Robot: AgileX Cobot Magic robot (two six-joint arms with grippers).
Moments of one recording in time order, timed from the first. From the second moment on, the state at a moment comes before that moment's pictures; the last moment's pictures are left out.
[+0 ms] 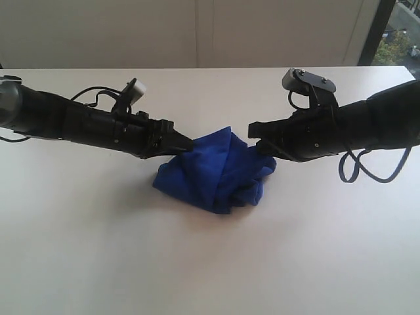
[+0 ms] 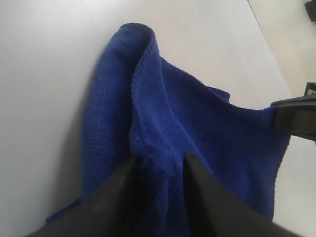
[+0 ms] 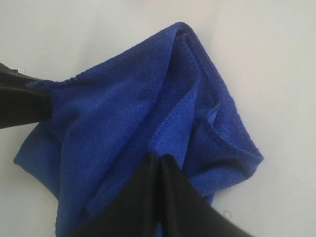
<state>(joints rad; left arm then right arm) -0.29 2.11 -1.21 -1.60 0.87 1.36 0.25 1.76 -0.90 1.42 0.44 -1.11</state>
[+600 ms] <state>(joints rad) -0.24 2.07 -1.21 -1.57 0.94 1.36 0.25 1.73 -0.90 1.42 0.37 -1.11</state>
